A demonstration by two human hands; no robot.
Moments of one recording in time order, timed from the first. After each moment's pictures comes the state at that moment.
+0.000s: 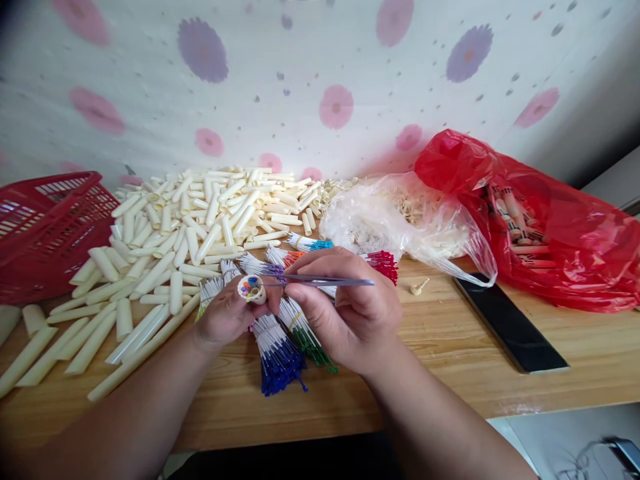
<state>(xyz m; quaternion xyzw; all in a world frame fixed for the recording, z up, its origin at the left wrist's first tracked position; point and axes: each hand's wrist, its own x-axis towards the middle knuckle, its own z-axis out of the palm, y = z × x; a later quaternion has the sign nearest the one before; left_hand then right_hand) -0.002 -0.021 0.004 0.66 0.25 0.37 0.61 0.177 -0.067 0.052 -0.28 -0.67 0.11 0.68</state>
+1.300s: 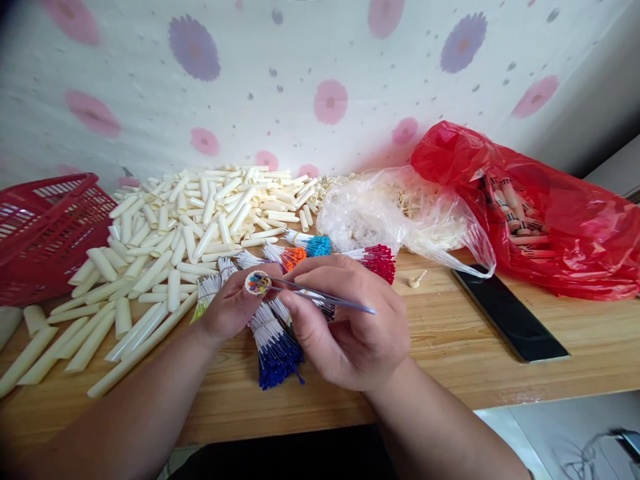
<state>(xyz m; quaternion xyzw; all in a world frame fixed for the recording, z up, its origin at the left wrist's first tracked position) 0.003 -0.020 -0.006 0.67 0.26 0.41 0.56 0.179 -0.084 0.050 -0.29 -0.67 0.04 0.68</state>
